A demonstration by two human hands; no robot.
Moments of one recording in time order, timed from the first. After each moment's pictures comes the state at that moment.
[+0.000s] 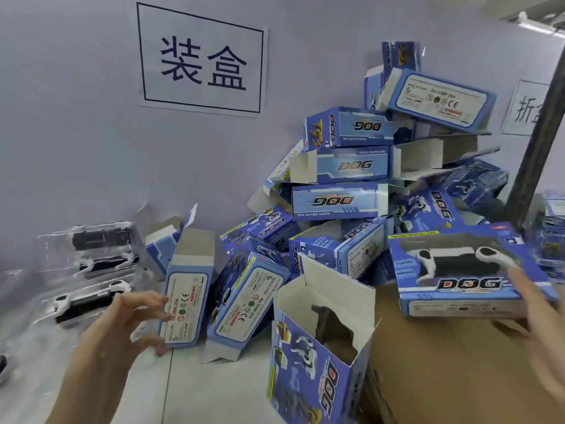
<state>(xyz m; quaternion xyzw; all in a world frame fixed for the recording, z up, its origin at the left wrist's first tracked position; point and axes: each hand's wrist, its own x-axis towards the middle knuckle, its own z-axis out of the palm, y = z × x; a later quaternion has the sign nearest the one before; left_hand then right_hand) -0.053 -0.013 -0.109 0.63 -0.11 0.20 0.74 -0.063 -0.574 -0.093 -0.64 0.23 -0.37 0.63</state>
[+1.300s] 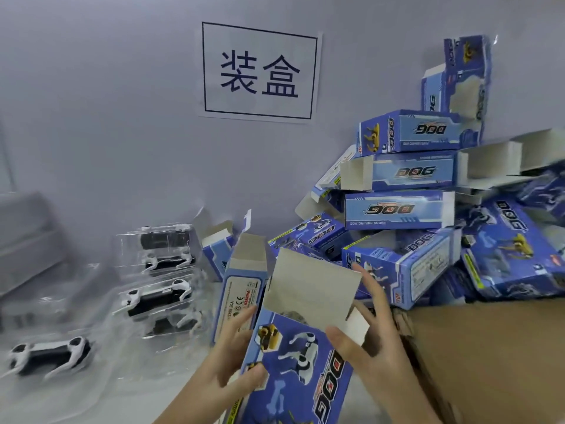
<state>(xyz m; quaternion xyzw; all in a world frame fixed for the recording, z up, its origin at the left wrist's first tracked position) -0.056 -0.039 -0.136 0.71 -0.19 0.01 0.68 -0.035 -0.290 -0.098 -0.68 -0.23 -0.13 0.68</state>
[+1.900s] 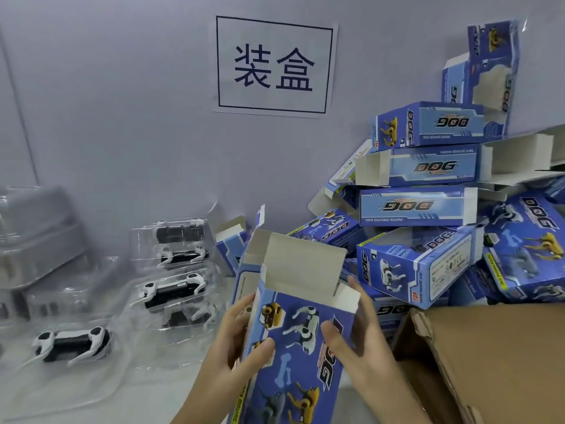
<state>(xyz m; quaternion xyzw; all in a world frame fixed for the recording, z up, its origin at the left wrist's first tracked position) -0.052 -0.044 -0.144 0.68 -0.14 0.11 0.71 -0.018 -0.269 -0.122 -0.69 -0.19 -0.06 0.70</state>
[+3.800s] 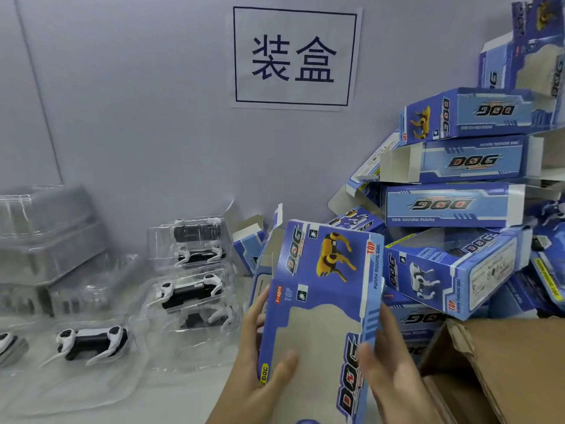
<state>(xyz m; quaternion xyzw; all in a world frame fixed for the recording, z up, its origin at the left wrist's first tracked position) -0.059 -0.061 -0.128 0.73 -0.13 0.17 0.65 -0.045 -0.264 -0.111 -0.63 -0.04 -0.11 0.77</state>
